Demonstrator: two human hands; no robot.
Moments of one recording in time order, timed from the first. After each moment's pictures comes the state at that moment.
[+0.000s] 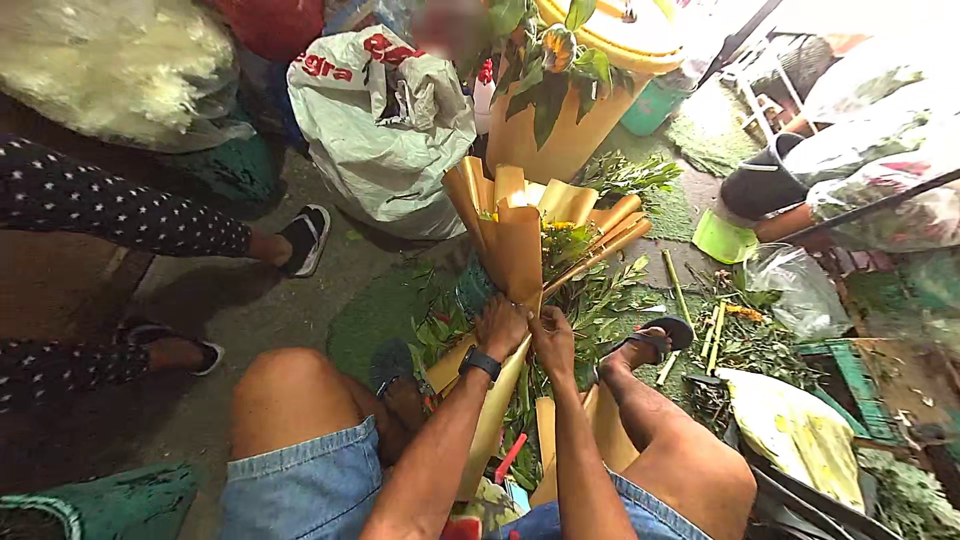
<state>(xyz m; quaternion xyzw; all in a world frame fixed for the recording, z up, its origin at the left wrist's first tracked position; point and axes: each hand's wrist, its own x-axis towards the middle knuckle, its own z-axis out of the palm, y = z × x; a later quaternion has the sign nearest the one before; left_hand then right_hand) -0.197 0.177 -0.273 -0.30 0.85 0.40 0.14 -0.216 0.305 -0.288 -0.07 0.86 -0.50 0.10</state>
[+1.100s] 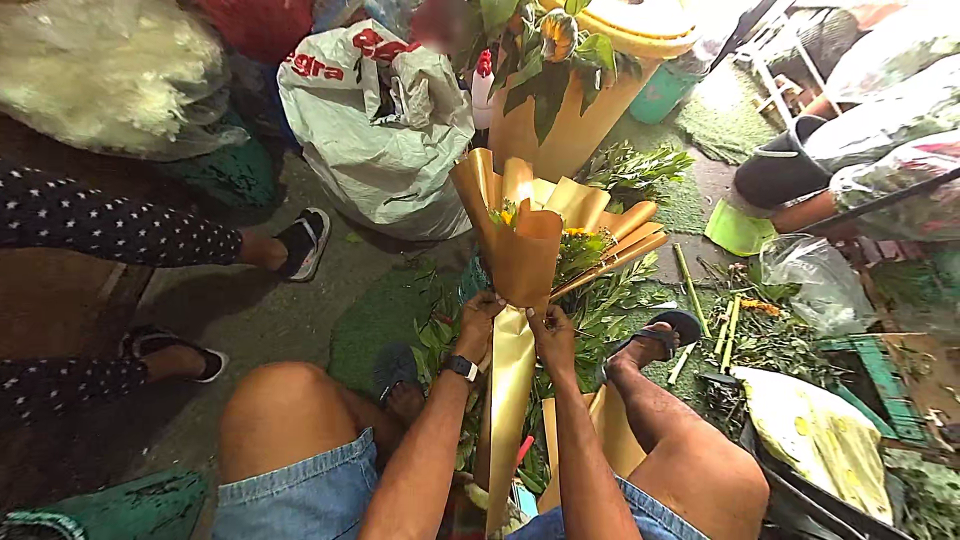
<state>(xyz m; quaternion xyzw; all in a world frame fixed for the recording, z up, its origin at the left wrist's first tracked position) -0.188 0.142 -0.327 -0.32 0.47 0.82 -0.11 -0.229 0.294 -0.304 -0.03 0.80 -0.59 0.12</state>
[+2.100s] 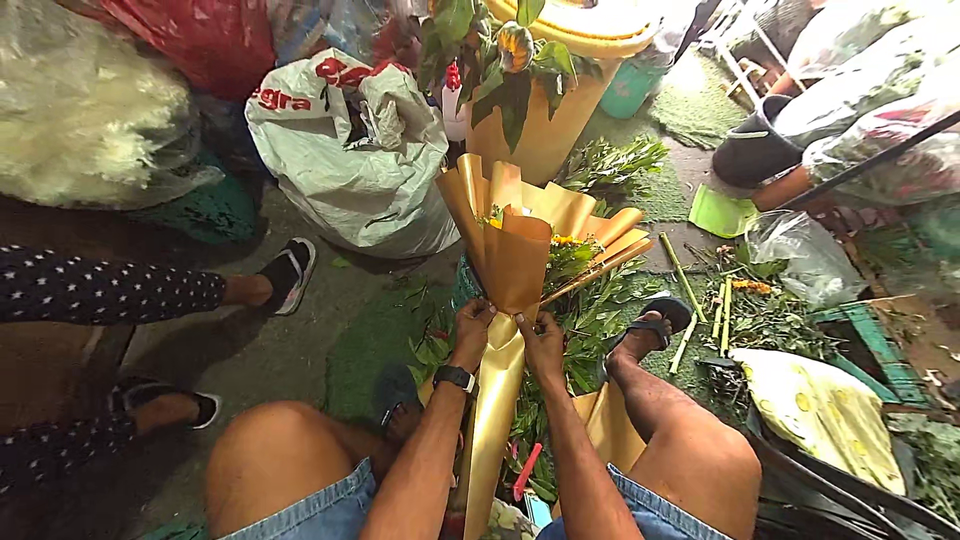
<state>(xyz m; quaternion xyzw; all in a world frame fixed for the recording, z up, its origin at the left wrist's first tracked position) -0.202 0.141 -0.331 -0.30 0.56 0.77 -0.11 -0.224 0.284 -0.312 0.02 0.75 -0.65 0.09</state>
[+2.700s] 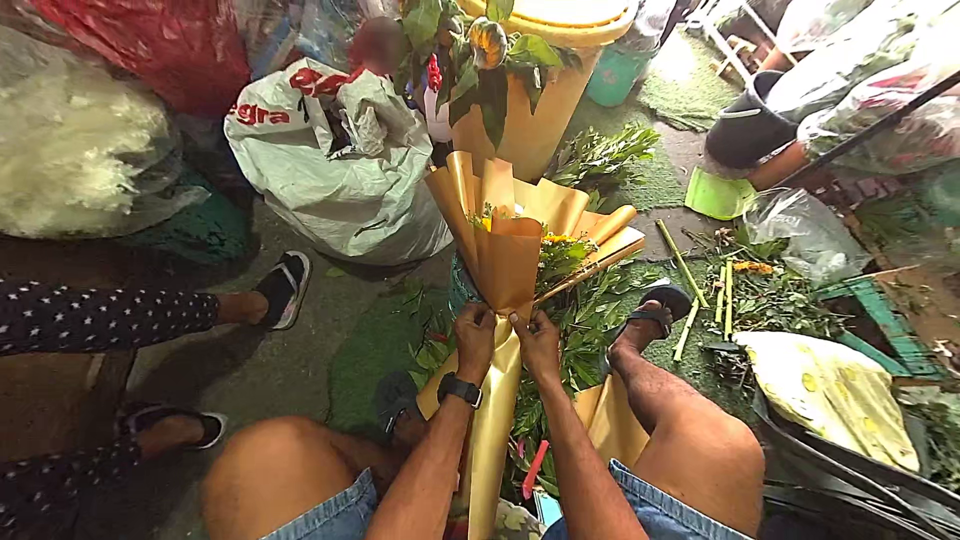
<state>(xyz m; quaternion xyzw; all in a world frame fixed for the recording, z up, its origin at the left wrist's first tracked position) -0.196 0.158 -0.313 -0.27 0.74 0.60 -0.15 -0.225 0.283 -0.313 0.03 0.74 -0.66 0.10</state>
